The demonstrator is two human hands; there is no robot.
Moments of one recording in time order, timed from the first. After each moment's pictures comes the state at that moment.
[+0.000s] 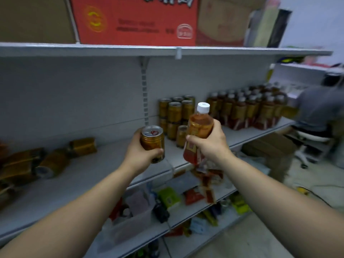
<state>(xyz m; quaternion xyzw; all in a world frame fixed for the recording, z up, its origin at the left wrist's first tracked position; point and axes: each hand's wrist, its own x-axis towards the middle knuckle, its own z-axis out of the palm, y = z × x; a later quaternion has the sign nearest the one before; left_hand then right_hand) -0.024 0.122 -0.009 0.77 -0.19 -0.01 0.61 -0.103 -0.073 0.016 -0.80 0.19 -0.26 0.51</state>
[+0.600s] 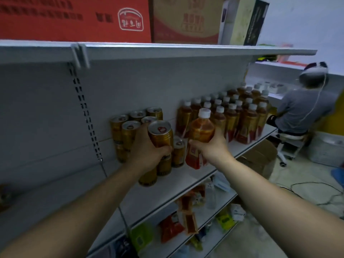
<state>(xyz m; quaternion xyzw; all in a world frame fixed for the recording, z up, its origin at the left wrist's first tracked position) 0.097 -0.082 0.002 0.78 -0.30 -0.01 0.55 0.007 -0.266 -0.005 -0.79 0.25 -0.27 0.49</state>
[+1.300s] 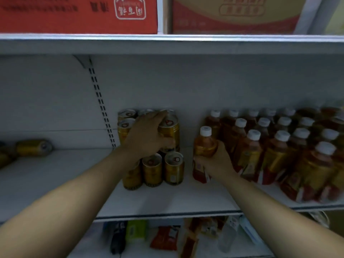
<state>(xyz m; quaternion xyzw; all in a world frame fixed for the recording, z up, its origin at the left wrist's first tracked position) 0.131 -0.180 0.025 0.96 -0.15 0.13 0.21 0.110 -0.399 -0.058 -0.81 0.05 -0.06 0.58</state>
